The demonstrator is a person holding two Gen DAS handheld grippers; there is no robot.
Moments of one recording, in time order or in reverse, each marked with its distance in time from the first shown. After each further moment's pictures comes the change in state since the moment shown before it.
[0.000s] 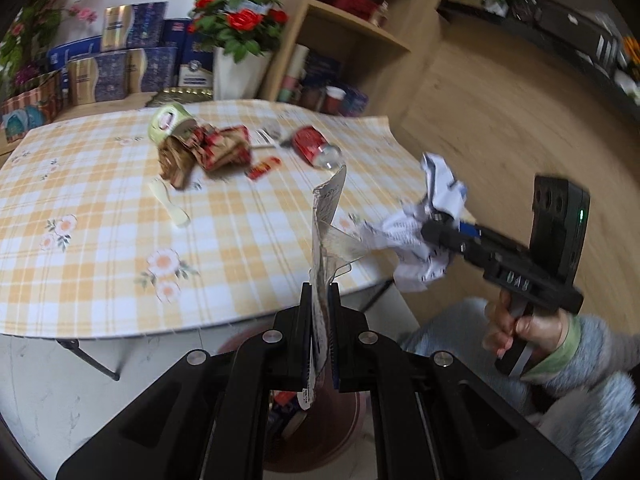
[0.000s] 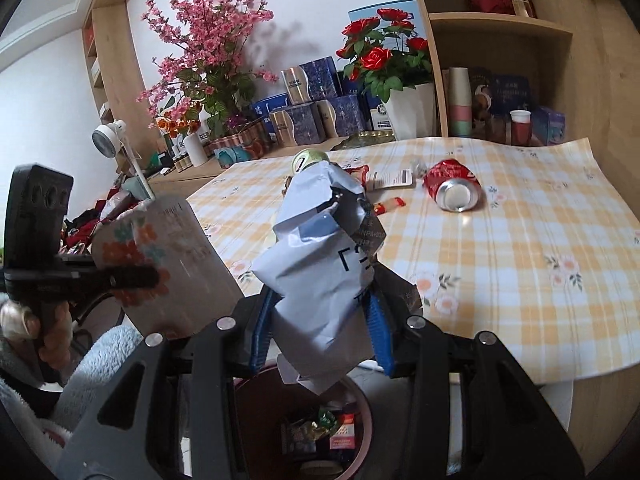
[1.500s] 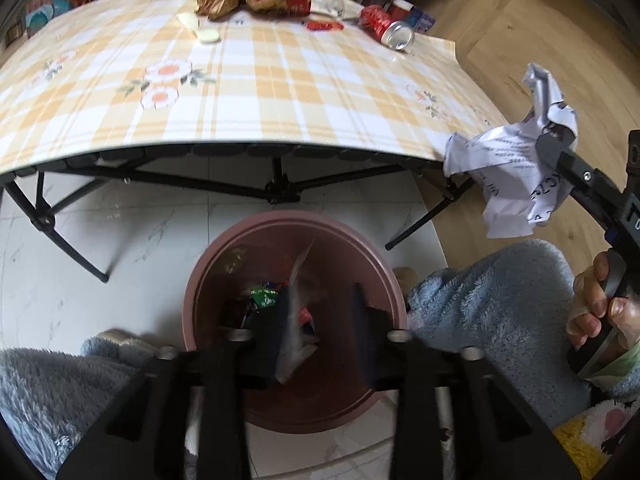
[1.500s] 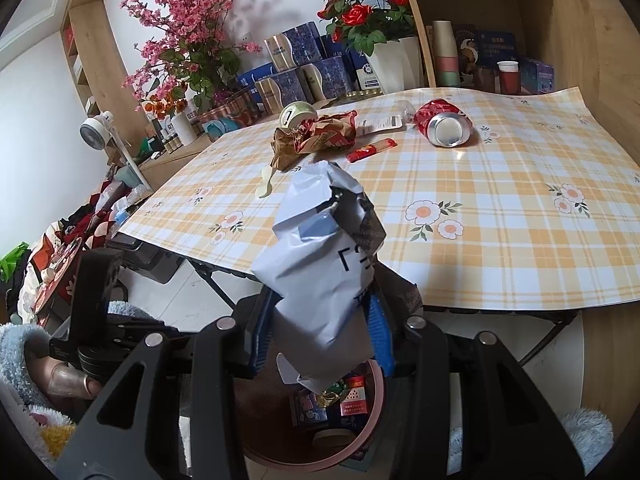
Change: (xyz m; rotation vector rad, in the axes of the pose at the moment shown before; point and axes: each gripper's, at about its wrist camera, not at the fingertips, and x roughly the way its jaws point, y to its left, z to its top) left arm 0.089 0.032 -0.093 -0.177 0.244 0.110; right arm 0.017 -0.007 -0.040 0.073 0.104 -0.012
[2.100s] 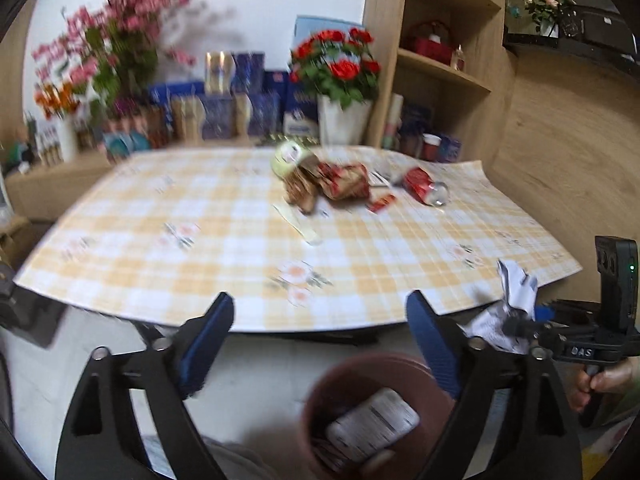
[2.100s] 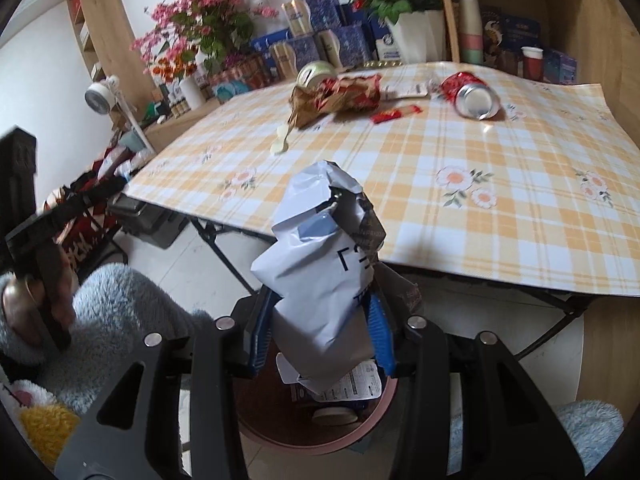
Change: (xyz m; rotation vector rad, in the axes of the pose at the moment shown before) left arm -0.126 0.020 0.019 0.084 -0.518 0.263; right arm 0.031 0.024 -0.023 -0.067 0.140 0.011
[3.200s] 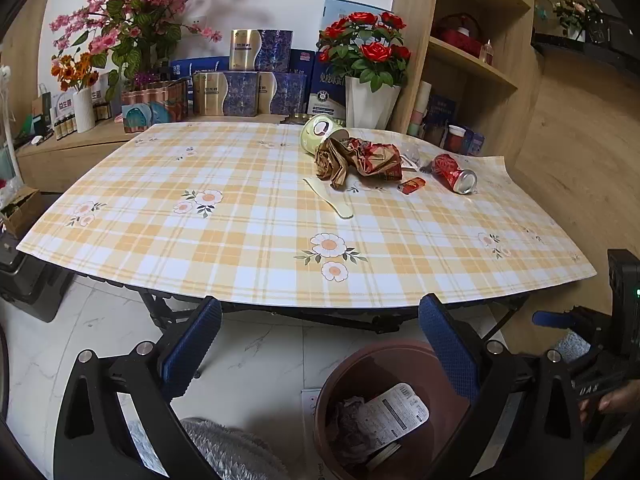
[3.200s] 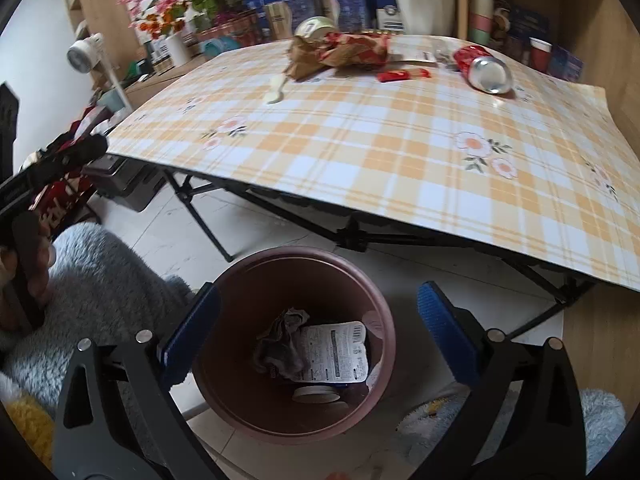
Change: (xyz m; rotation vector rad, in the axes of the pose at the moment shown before) left arm 0.019 0.026 -0.022 -0.074 0.068 0.027; right arm 0.028 0.014 -0.009 -0.027 0.095 -0.116
